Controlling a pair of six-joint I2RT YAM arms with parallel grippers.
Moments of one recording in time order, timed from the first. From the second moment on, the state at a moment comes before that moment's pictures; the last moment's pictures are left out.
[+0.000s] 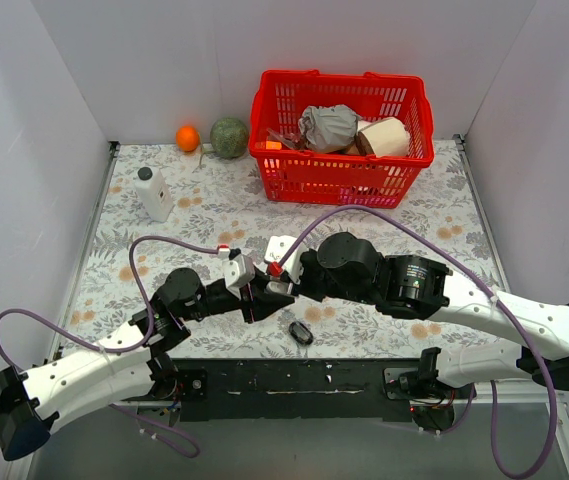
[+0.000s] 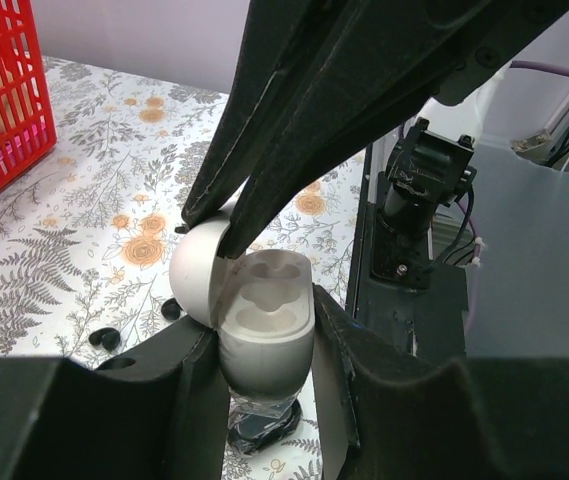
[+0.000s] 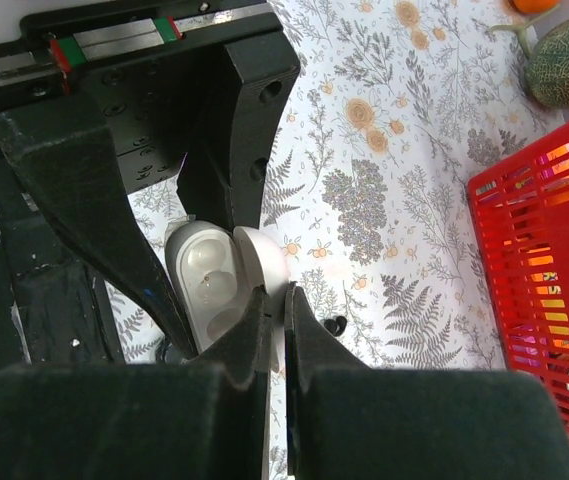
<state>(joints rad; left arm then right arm) -0.91 0.73 0.46 0.32 0.43 -0.13 1.31 1.16 1.29 -0.63 0.15 -0.27</state>
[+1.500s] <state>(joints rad) -0.91 0.49 0.30 0.39 0.28 -0.23 1.10 0.96 0.96 -0.50 0.30 0.14</state>
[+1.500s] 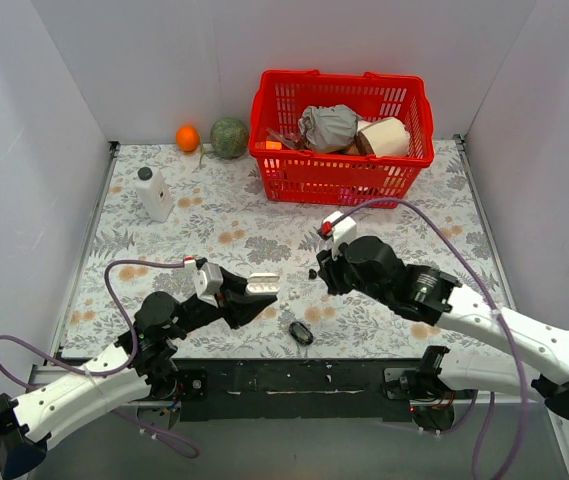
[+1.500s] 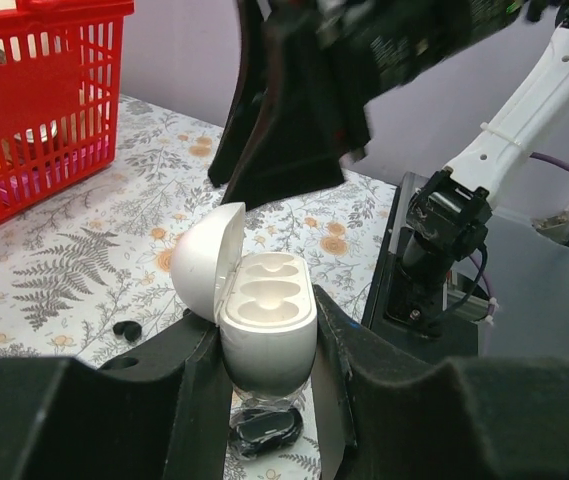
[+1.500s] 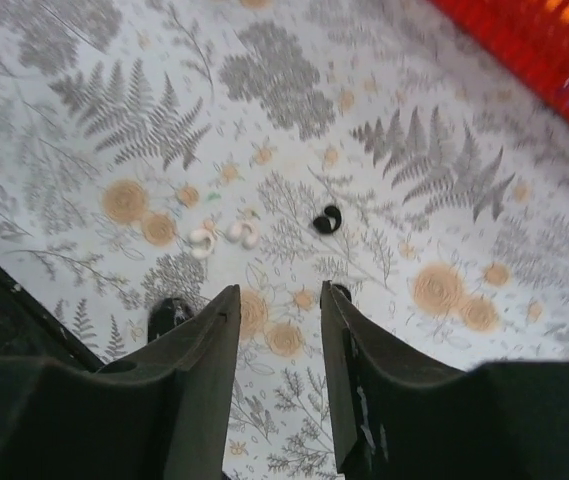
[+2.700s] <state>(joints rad) -0.91 0.27 0.25 0.25 0.14 -0.36 0.96 1.61 0.88 -0.21 -0.10 0.34</state>
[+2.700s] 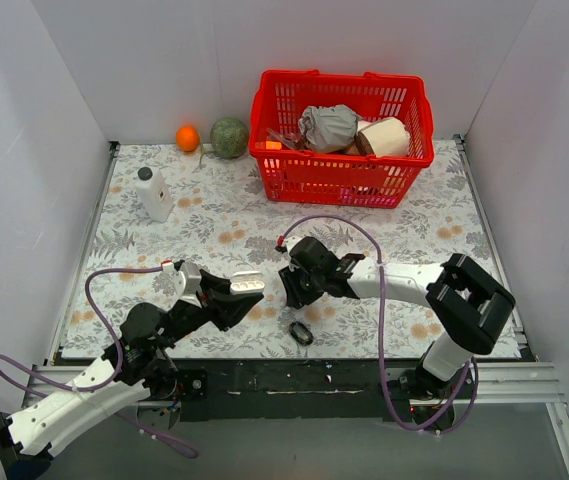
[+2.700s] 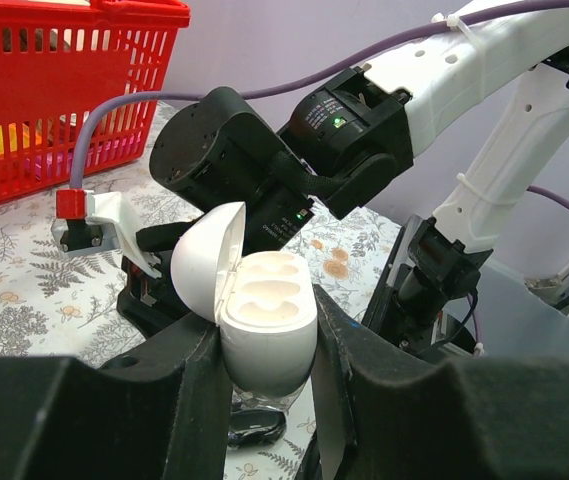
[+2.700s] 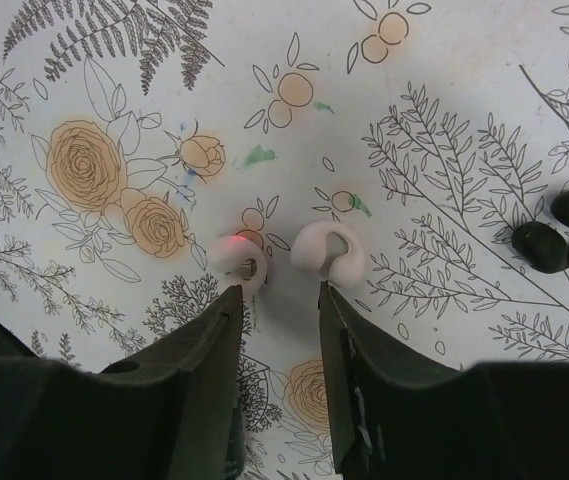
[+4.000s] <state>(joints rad) -0.91 0.29 0.26 0.23 0.14 -0.36 1.01 1.68 0.91 -0.17 -0.12 0.37</state>
